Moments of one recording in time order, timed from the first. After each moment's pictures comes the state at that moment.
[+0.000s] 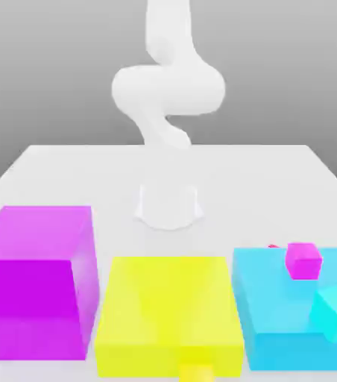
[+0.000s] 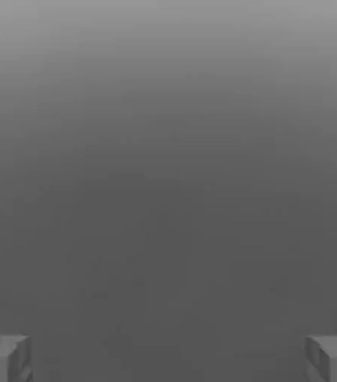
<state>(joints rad) 0.00 -0.71 0.00 -2.30 0.00 2.33 0.80</state>
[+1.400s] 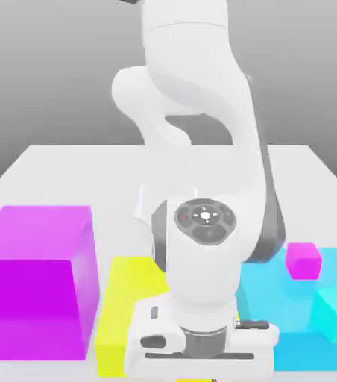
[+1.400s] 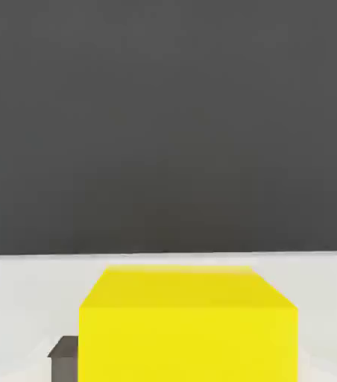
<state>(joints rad) 0.05 0.44 0.02 -2.29 -0.03 2.73 0.89</state>
